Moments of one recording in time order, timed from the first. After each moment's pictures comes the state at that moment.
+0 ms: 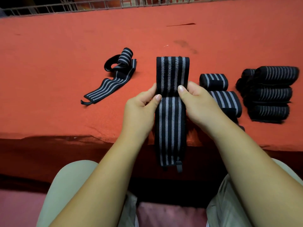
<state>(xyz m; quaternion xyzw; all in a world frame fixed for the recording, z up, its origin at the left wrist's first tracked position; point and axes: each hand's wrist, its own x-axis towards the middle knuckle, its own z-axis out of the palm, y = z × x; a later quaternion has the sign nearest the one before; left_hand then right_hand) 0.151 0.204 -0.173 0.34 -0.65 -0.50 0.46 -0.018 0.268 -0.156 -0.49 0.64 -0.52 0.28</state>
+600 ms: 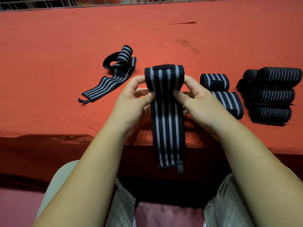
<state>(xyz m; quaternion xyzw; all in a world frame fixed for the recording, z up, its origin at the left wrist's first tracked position) 0.163 0.181 -0.158 0.28 -0.58 -0.64 0.42 -0.021 0.276 -0.145 -0.54 0.60 -0.49 0.33</state>
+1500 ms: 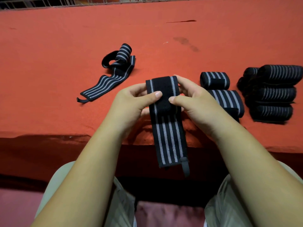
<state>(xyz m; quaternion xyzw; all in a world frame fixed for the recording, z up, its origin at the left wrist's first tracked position) 0.171 0.187 -0.152 0.28 -0.59 -0.65 0.38 -0.014 0.272 -0.152 -0.51 0.56 -0.54 0.37</state>
